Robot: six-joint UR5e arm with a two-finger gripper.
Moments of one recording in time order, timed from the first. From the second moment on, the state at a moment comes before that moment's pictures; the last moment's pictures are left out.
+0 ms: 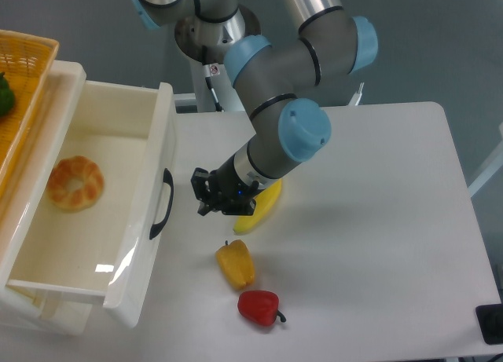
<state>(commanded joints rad) 2.45 -1.91 -1.57 -1.45 1.03 0.78</state>
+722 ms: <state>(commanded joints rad) 2.43 -1.90 -1.57 -1.46 1.00 0.77</state>
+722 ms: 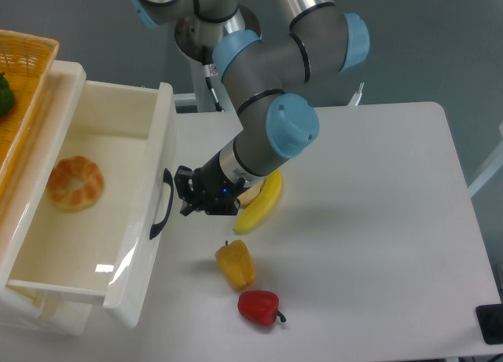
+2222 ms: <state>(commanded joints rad) 2.37 -1.87 -1.56 -1.47 0.95 0.73</state>
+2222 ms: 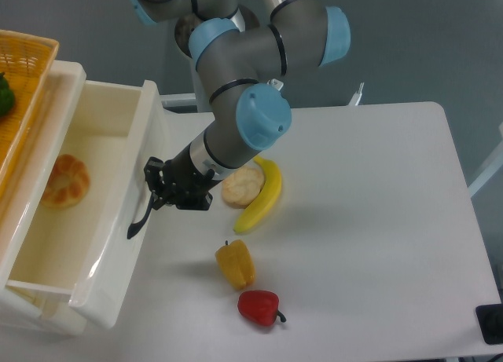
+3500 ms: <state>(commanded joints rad) 2.28 -1.86 -1.57 -1.46 0.95 0.67</state>
